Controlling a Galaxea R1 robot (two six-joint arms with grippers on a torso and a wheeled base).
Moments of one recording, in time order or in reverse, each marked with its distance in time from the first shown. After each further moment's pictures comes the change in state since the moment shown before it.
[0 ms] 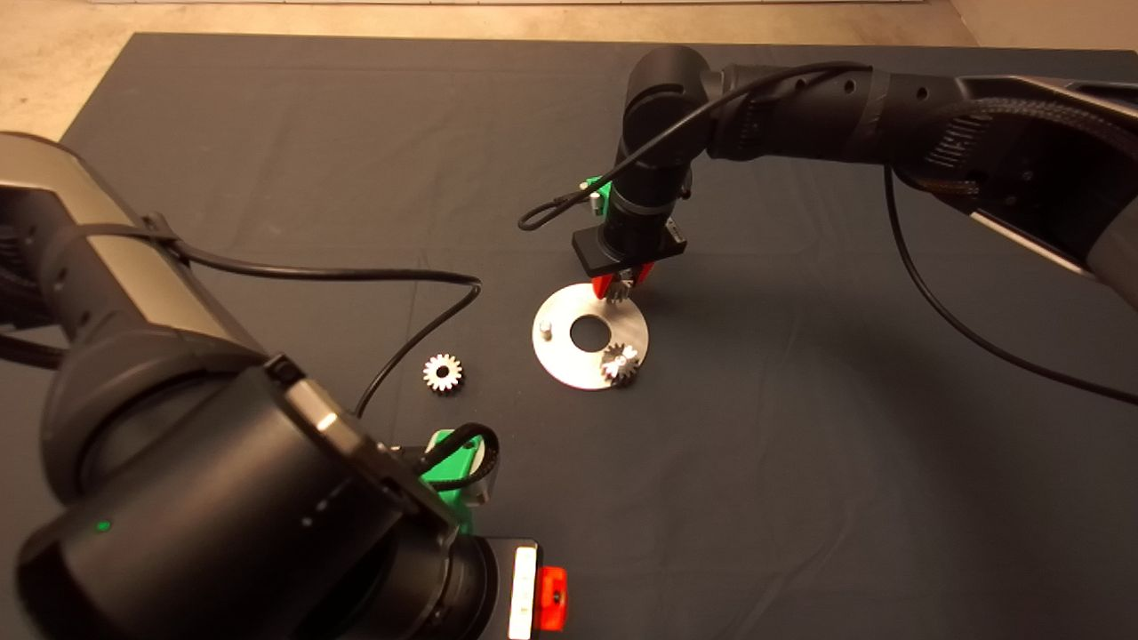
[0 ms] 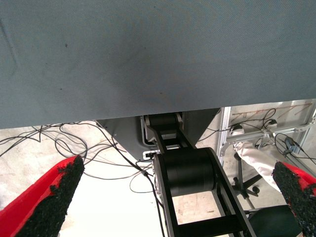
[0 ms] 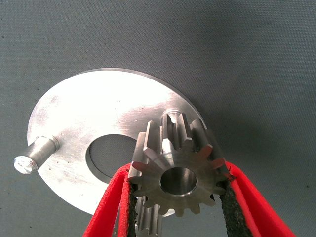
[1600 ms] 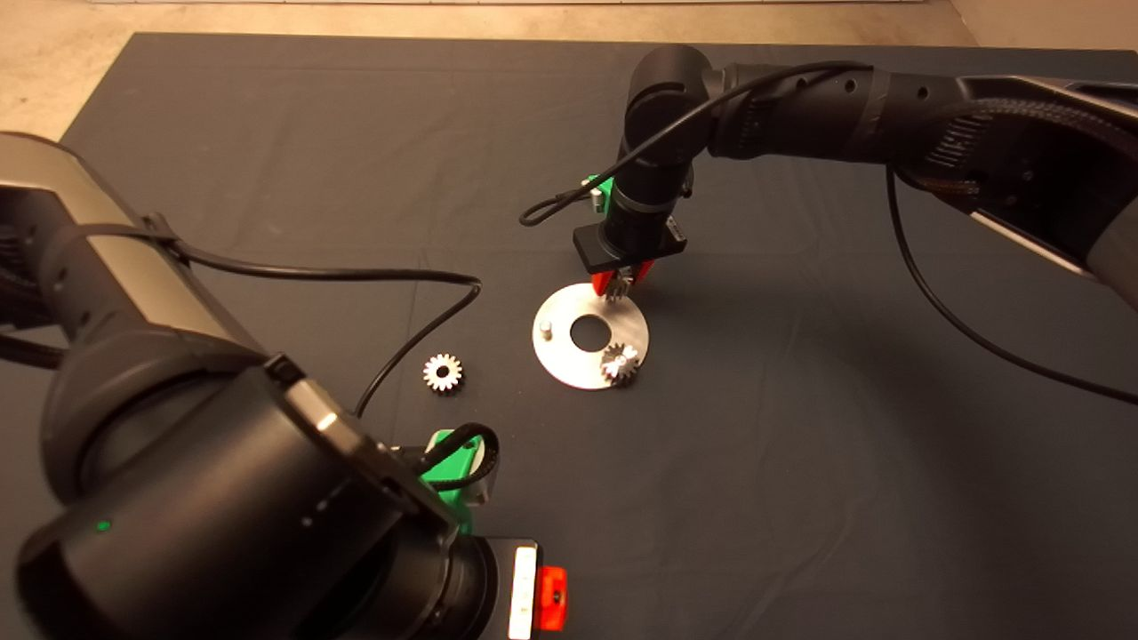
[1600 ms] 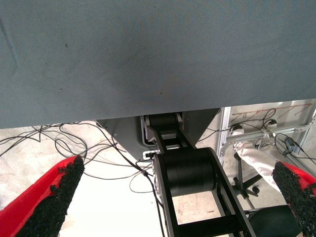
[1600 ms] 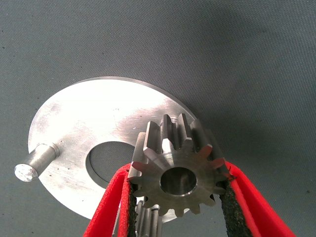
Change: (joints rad) left arm 0.000 0.000 0.000 0.000 0.000 0.000; right arm -0.001 0.000 -0.015 -0.002 0.006 -0.003
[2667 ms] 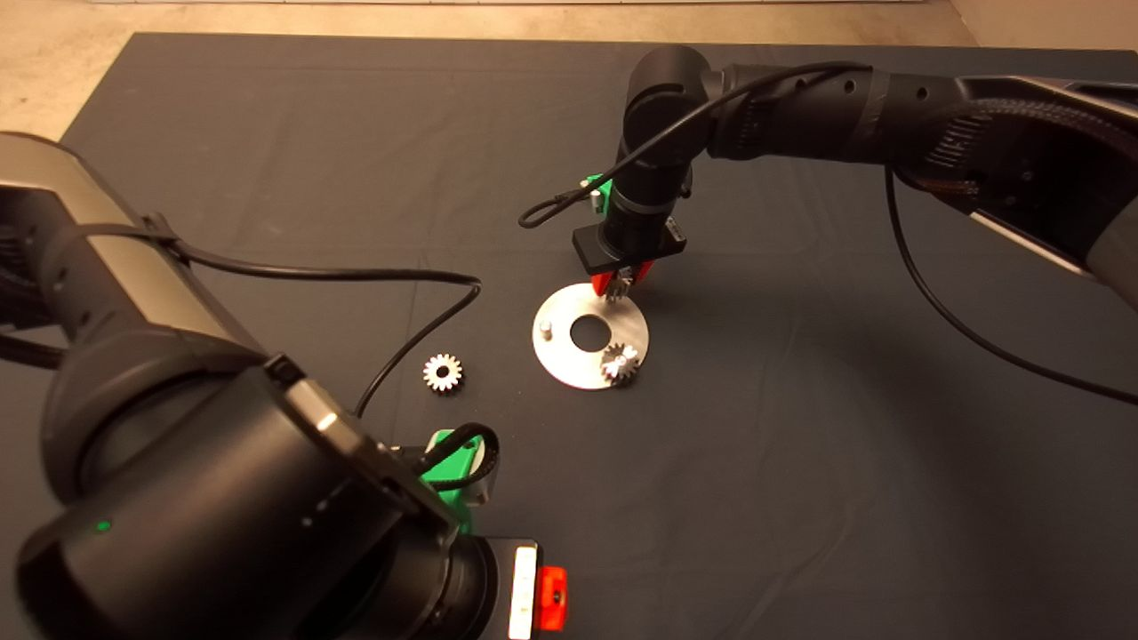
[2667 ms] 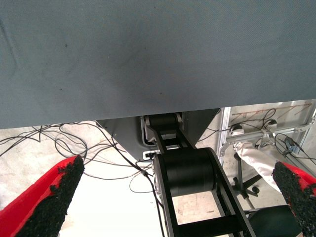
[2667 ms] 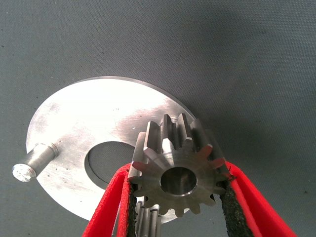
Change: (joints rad) left arm 0.000 0.000 0.000 0.000 0.000 0.000; right arm 0.000 0.001 0.013 -0.001 -0.004 0.000
